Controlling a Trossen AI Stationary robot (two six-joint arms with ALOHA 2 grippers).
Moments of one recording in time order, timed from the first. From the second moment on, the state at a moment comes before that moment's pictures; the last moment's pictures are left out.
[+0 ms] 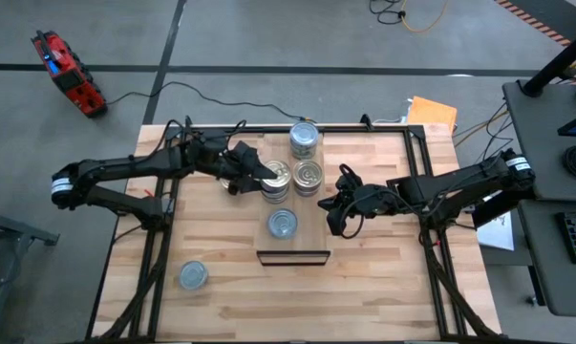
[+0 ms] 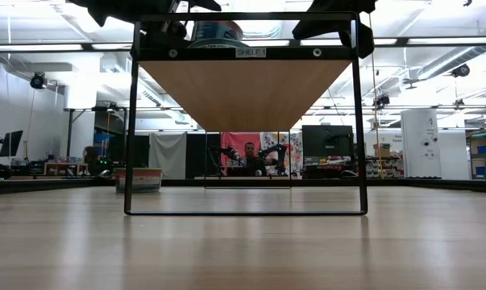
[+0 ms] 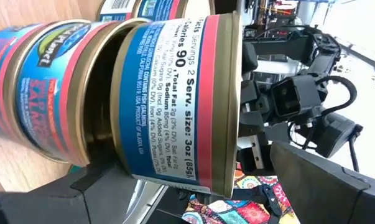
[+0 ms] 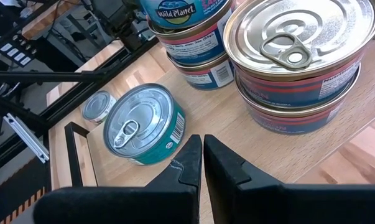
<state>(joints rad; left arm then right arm) 0.28 1.17 0.92 -0.10 0.40 -1.47 0.19 1.29 1.02 -0.31 0.34 0.75</state>
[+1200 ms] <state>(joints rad) 0.29 1.21 0.92 -0.03 0.42 -1.37 0.19 1.29 1.02 -0.31 0.37 0.76</state>
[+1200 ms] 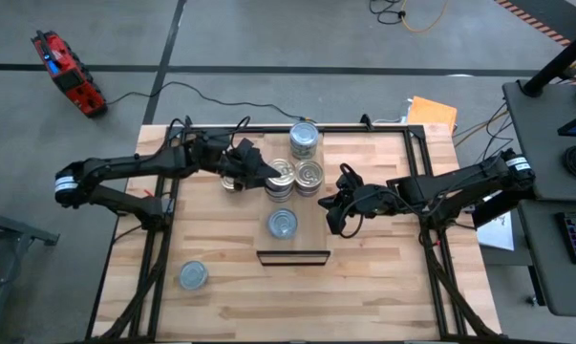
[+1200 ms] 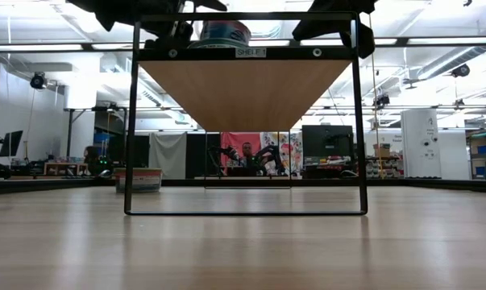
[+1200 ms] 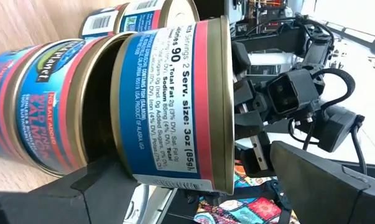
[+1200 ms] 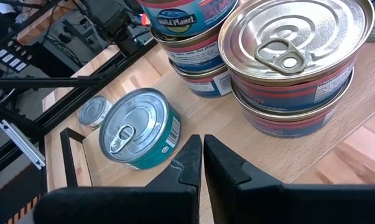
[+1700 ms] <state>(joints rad) 0.30 1.21 0.92 -0.05 0.43 -1.31 0.19 1.29 1.02 -0.31 0.37 0.76</state>
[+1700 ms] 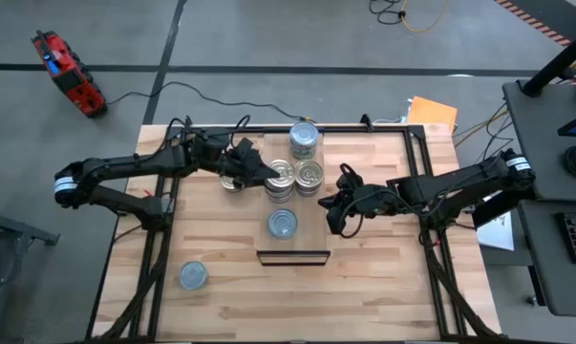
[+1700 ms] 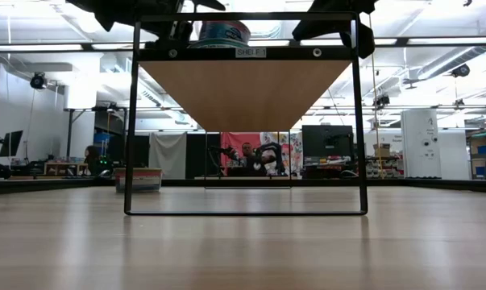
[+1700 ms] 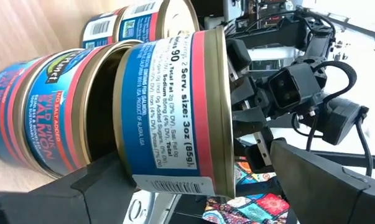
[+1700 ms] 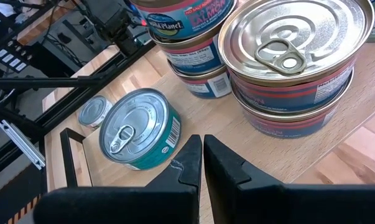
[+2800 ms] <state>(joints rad) 0.30 1.21 0.92 -0.05 0.43 -1.30 0.19 1.29 1.02 -0.31 0.37 0.76</state>
